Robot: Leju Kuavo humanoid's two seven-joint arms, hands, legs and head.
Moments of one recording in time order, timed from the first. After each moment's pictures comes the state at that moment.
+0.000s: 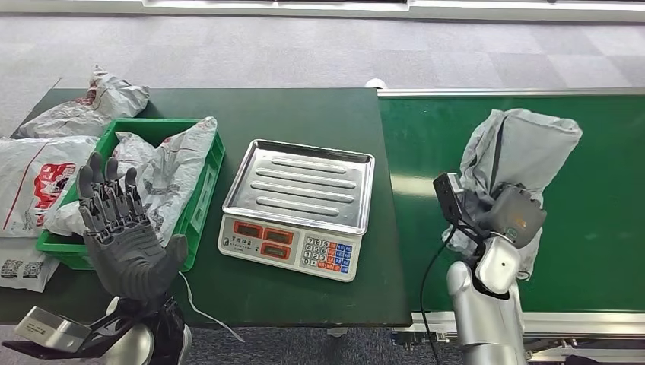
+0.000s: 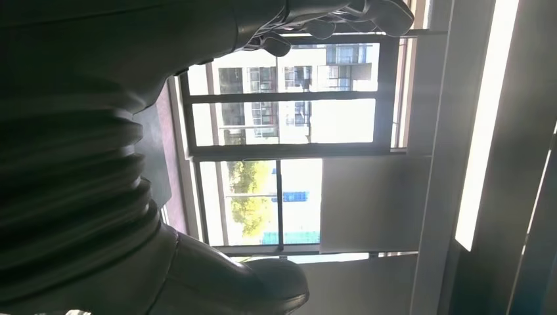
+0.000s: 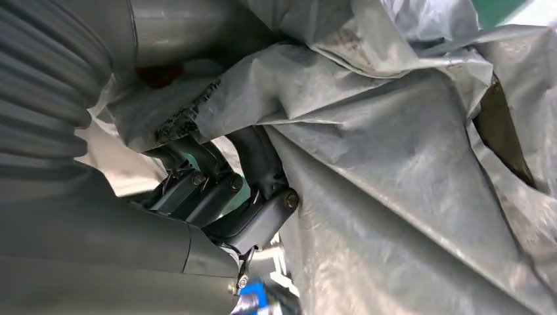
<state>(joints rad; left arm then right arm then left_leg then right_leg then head) 0.04 -0.28 -0.12 -1.77 0.00 0.02 -0.67 -0.33 0.17 -0.27 -1.18 1.50 -0.42 0.27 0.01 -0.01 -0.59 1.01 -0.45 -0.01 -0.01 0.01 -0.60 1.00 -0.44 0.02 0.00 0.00</state>
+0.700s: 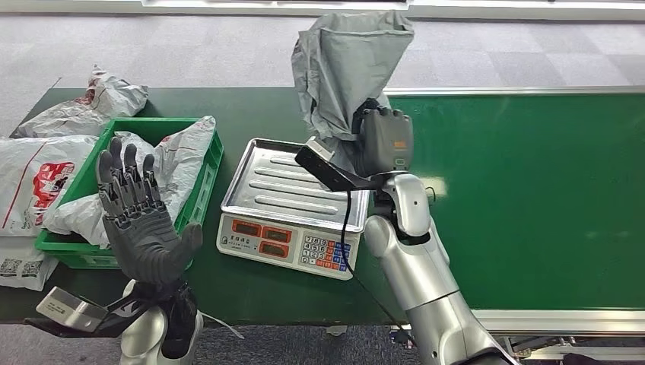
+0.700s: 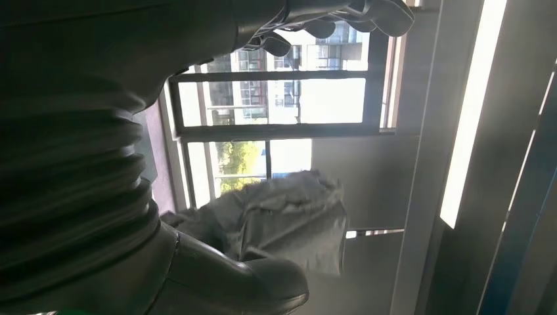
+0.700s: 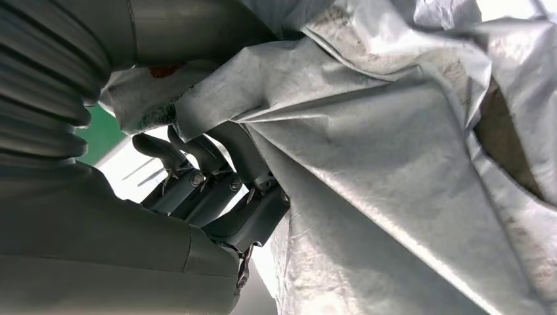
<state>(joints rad) -0.06 -0.27 -0.15 -1.68 0.02 0.02 -0.70 -0.61 0.31 0.21 -1.05 1.19 -0.34 -0.07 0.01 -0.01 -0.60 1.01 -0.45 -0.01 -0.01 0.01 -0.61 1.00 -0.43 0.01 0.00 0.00</state>
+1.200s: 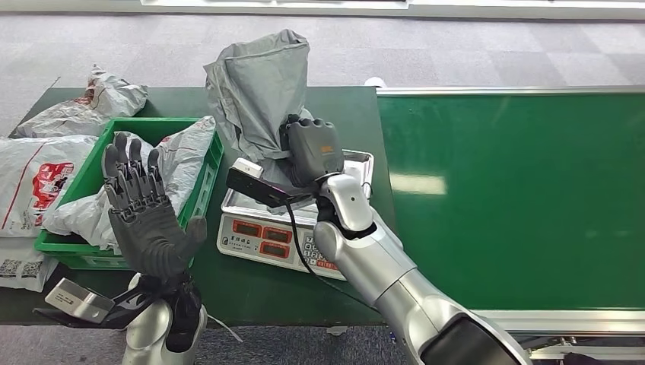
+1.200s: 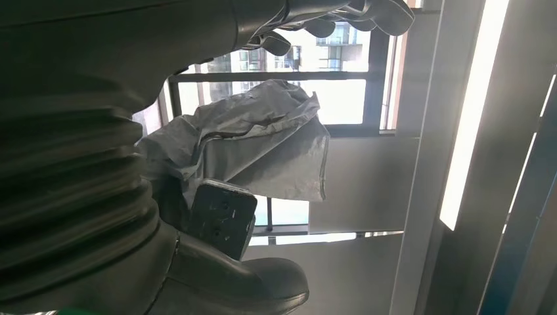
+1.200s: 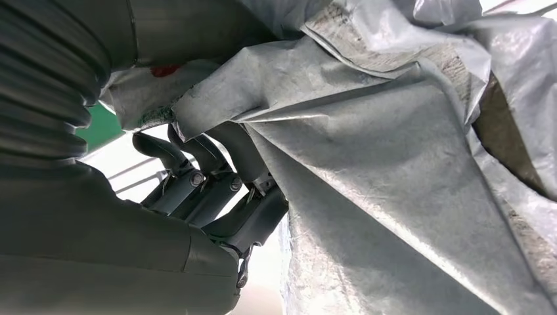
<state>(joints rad) -0.08 -0.26 -0.18 -1.65 0.04 0.05 -0.70 -0.76 0.36 0.52 -0.74 0.99 -0.38 -0.03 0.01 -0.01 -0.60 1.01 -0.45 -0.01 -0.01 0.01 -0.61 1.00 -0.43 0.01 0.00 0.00</state>
